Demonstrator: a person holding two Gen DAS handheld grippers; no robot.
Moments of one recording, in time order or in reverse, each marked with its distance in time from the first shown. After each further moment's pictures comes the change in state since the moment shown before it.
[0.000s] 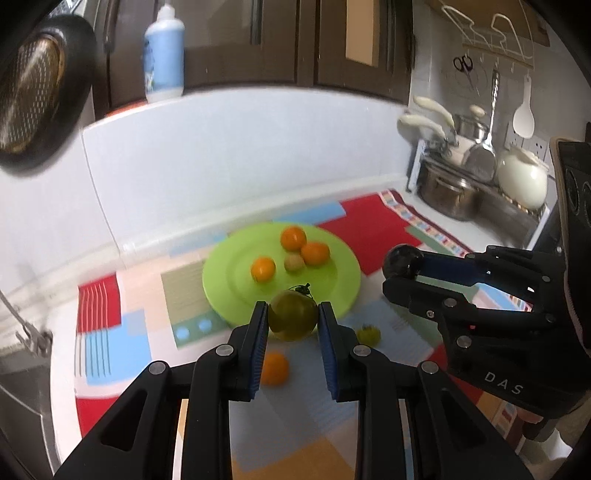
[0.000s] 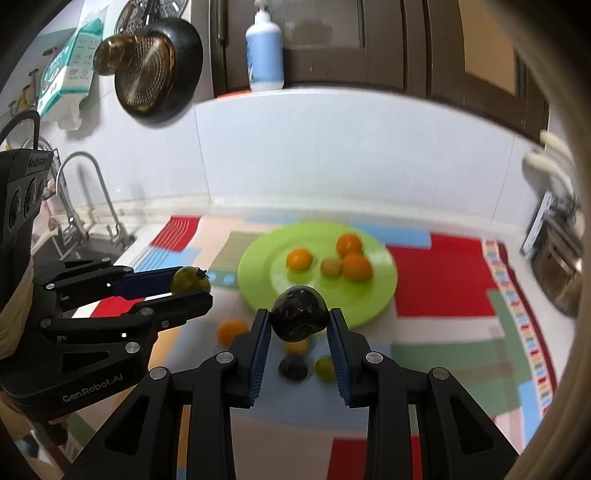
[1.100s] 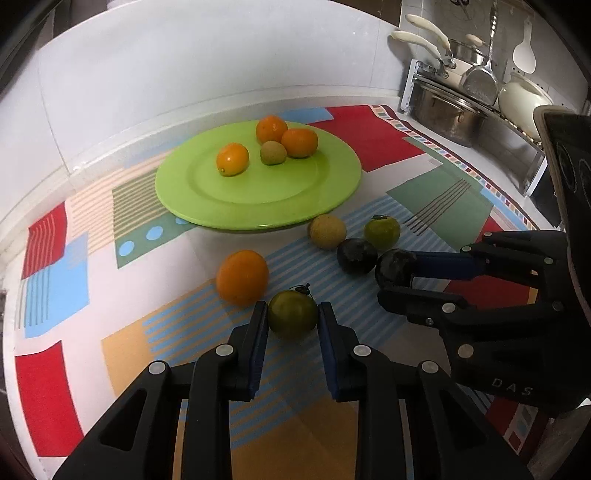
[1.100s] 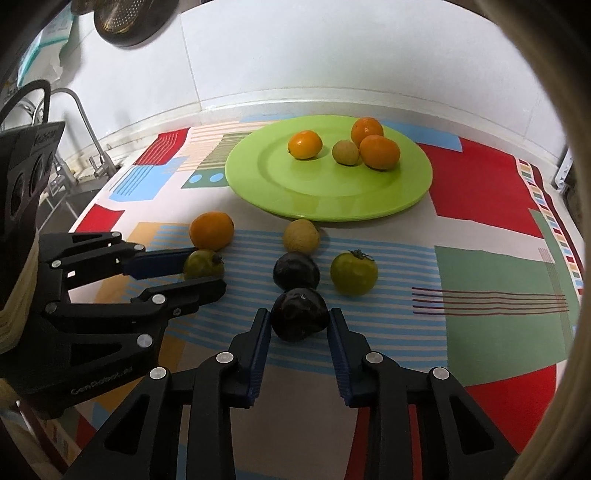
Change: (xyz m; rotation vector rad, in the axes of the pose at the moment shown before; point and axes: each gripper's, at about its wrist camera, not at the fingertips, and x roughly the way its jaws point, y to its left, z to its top) left arm 0.066 -0.006 -0.078 0.045 0.232 -0.066; right arm 0.067 -0.001 -0.072 0.035 0.269 0.059
